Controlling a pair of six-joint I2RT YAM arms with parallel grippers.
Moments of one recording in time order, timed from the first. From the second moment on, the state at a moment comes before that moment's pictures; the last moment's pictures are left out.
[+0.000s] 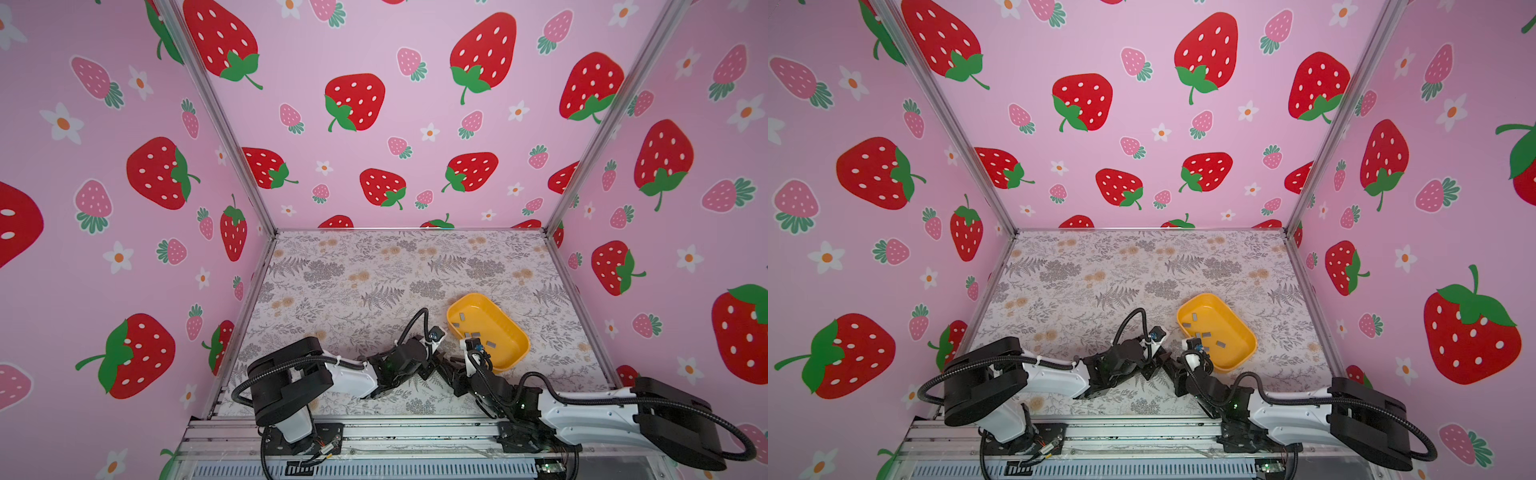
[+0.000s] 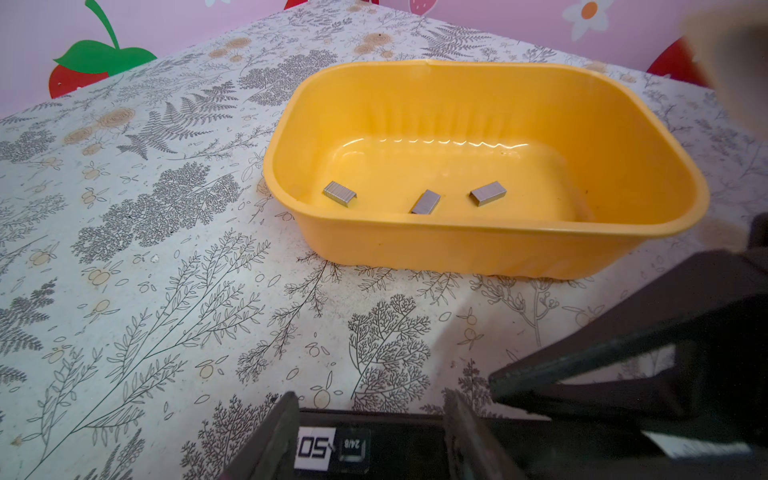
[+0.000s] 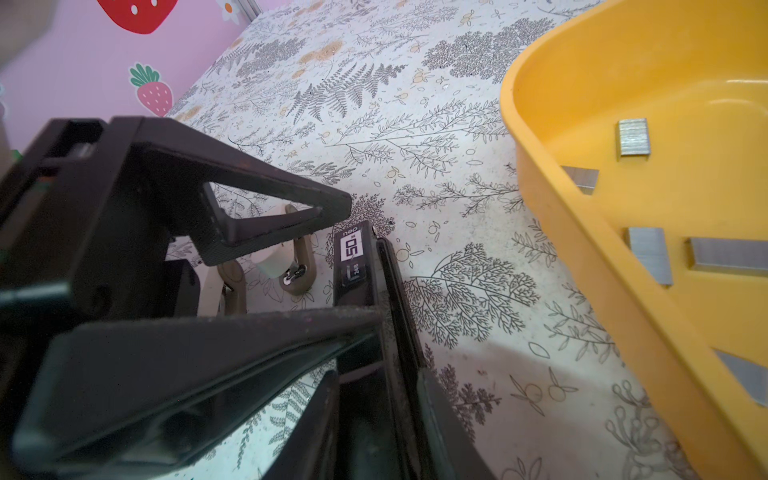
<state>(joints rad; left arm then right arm) -1.10 1.65 0.57 0.59 -0.22 -0.07 1.31 1.06 0.08 0.43 0.48 0.70</state>
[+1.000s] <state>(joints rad) -1.10 1.73 0.55 0.71 -0.26 -0.06 1.39 1.34 0.07 0.76 0.65 0.78</state>
